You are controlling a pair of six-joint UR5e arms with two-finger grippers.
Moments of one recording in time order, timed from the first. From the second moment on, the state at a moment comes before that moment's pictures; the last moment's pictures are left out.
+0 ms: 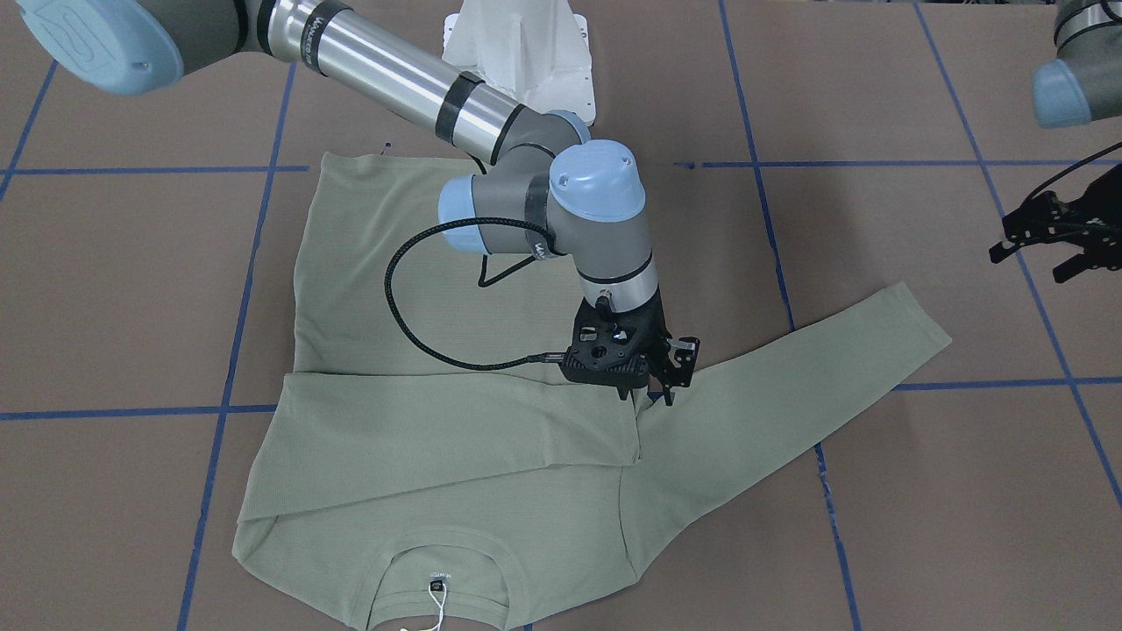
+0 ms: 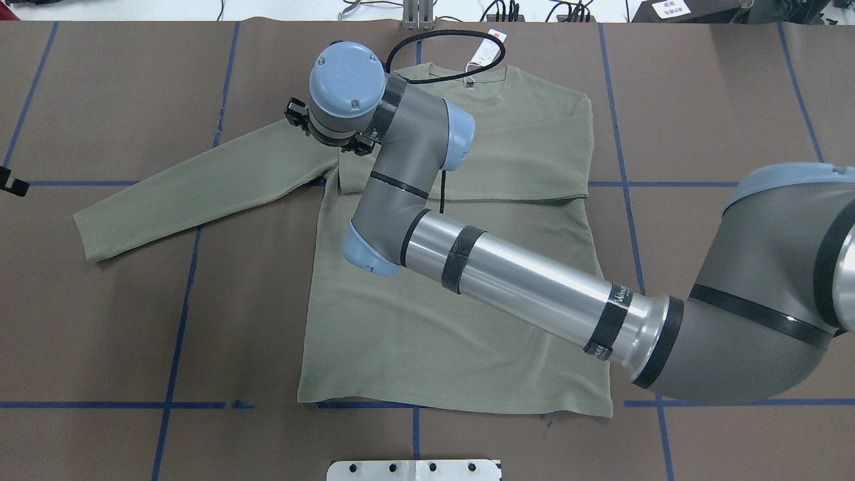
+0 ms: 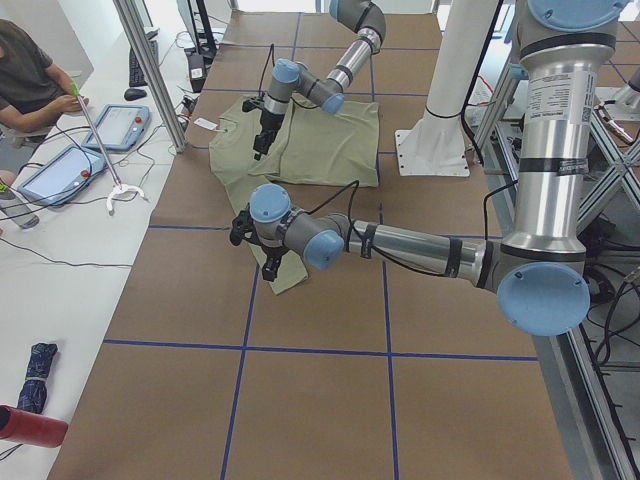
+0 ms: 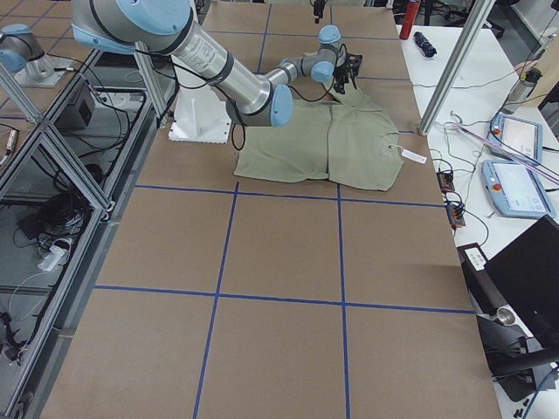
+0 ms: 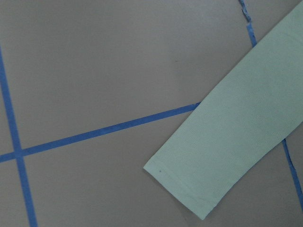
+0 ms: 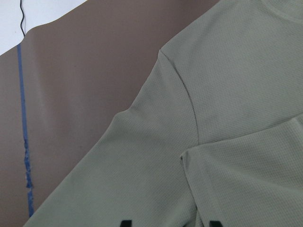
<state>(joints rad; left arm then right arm) -1.25 -1.59 -1.68 -1.98 -2.45 -0.40 0.59 -0.36 0.88 -1.00 1.74 1.60</state>
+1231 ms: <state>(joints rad) -1.10 -1.72 -1.35 -2.14 -2.39 -0.59 0.73 -0.84 1.53 -1.21 2.00 1.56</state>
